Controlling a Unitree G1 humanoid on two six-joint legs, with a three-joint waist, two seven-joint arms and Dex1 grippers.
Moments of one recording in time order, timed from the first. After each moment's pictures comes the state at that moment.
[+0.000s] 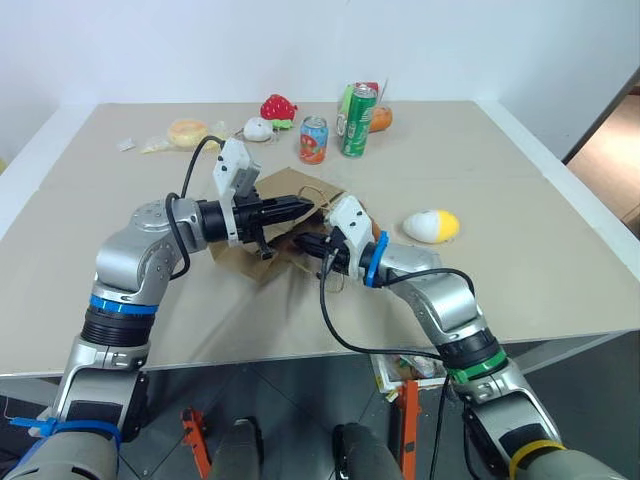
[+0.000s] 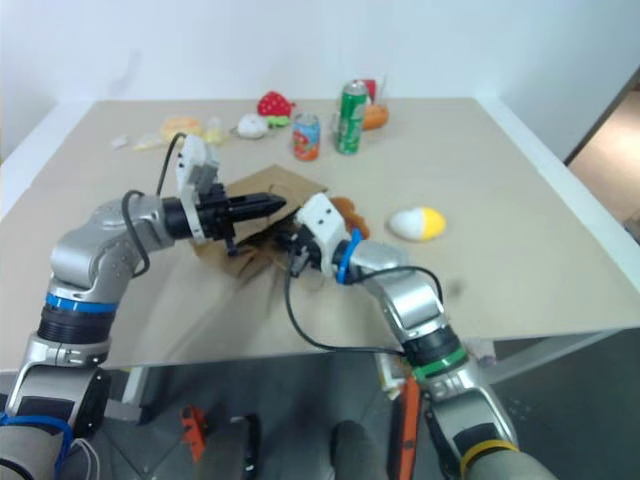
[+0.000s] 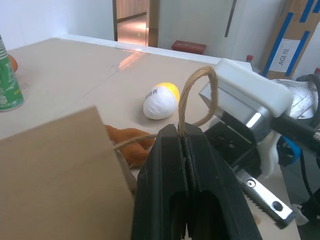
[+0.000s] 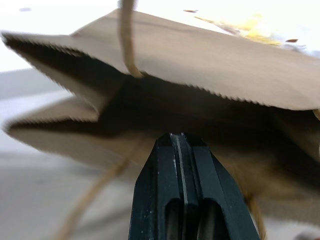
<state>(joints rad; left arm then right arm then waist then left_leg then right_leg) -0.76 0.48 -0.03 -0.01 -0.54 0.64 -0.94 -0.68 -0.30 0.28 0.05 0.21 0.45 0.63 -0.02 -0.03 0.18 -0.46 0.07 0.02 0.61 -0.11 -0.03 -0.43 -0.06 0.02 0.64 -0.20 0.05</state>
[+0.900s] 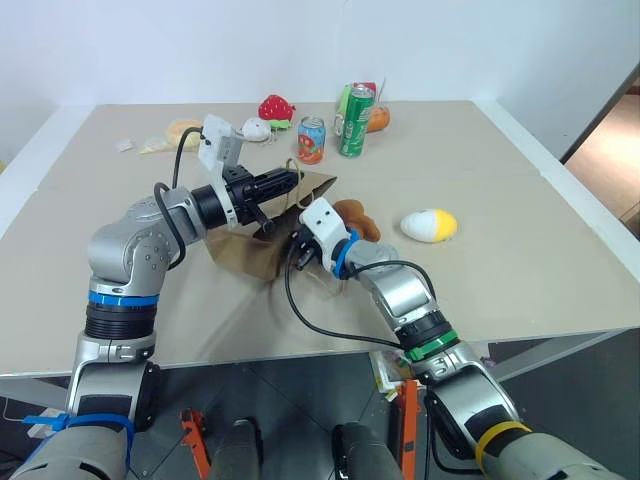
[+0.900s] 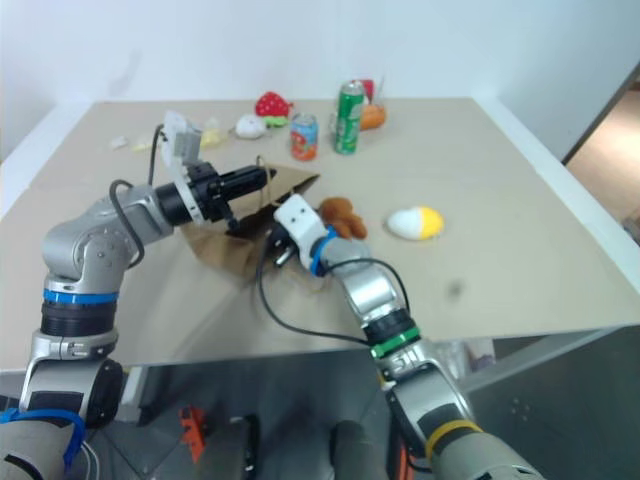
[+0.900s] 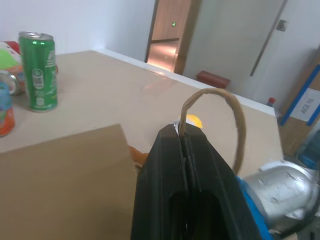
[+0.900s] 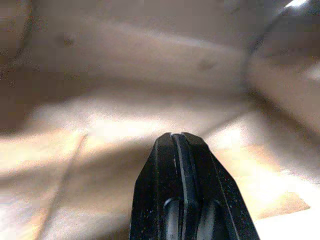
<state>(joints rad) -0.80 0.42 0.09 -0.01 -0.64 0.76 -0.72 -0.76 -0.15 0.33 0.30 -0.02 0.46 0.55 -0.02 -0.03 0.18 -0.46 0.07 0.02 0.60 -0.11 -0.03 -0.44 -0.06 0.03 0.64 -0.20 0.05</state>
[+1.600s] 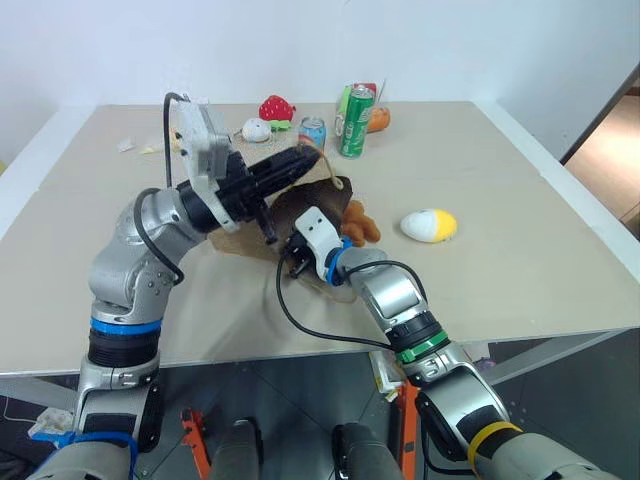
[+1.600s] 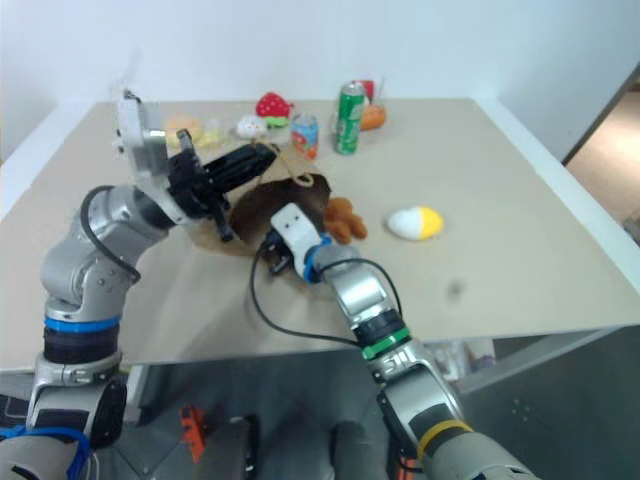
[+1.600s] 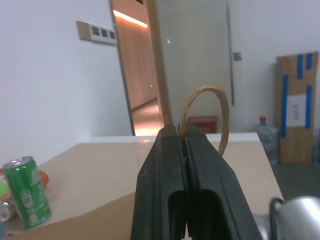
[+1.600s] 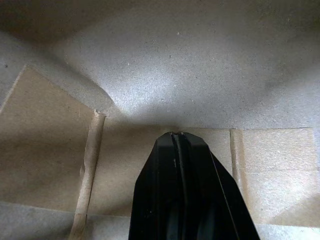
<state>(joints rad) -0.69 0.38 0.07 -0.21 -0.60 0.39 -0.88 -0.79 -0.08 0.29 0.33 -0.03 0.63 0.45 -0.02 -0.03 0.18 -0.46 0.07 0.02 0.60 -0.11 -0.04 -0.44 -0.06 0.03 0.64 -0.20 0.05</state>
